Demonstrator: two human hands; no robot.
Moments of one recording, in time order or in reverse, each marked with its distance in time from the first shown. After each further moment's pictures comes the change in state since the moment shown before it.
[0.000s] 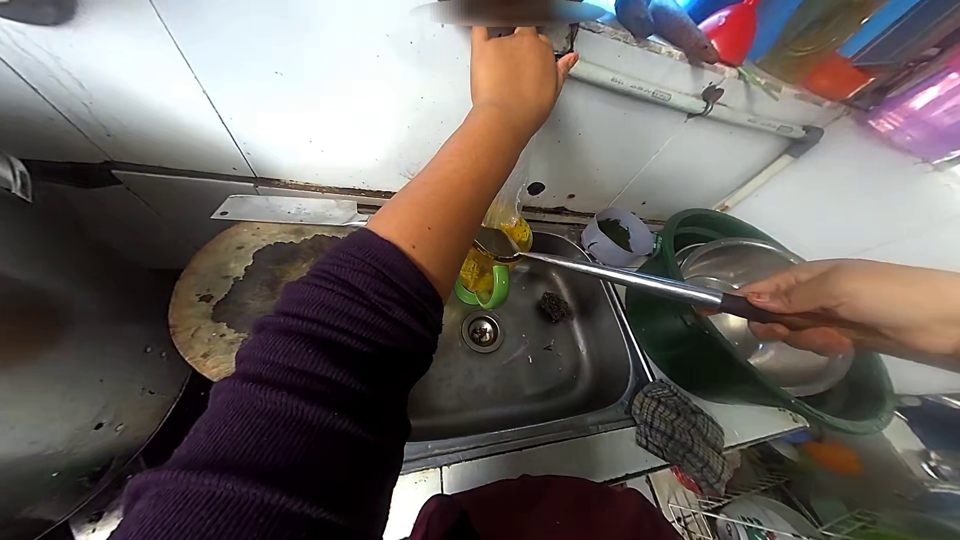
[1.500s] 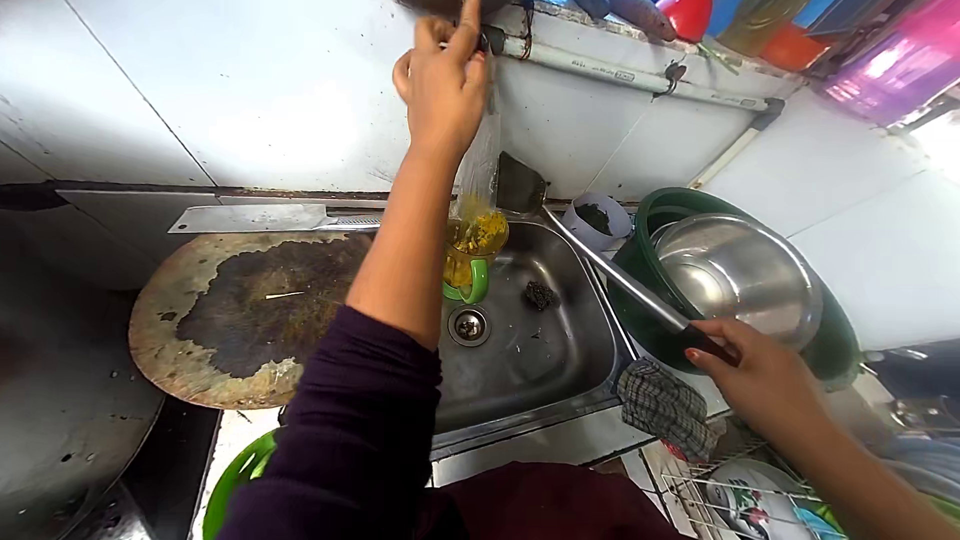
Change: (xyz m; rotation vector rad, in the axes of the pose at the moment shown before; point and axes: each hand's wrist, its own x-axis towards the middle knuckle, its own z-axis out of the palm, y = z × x) left_hand -0.031 -0.034 0.033 -0.671 0.303 -0.040; right_hand 0.011 0.098 0.110 -0.386 0.867 -0.164
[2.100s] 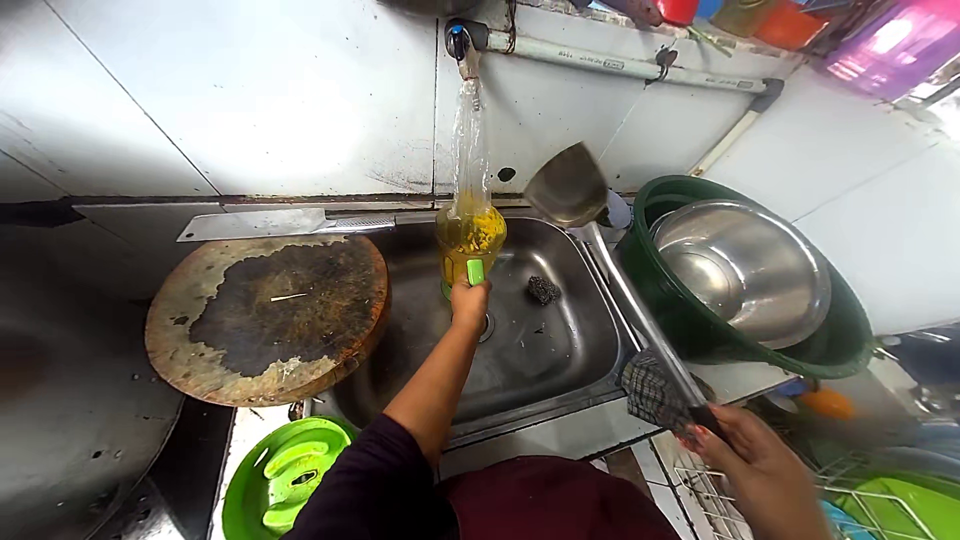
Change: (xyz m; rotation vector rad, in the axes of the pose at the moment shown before) left_hand -0.255 -0.035 0.108 -0.681 -0.174 -0.981; right_hand -0.097 0.049 0.066 0.657 0.095 0.126
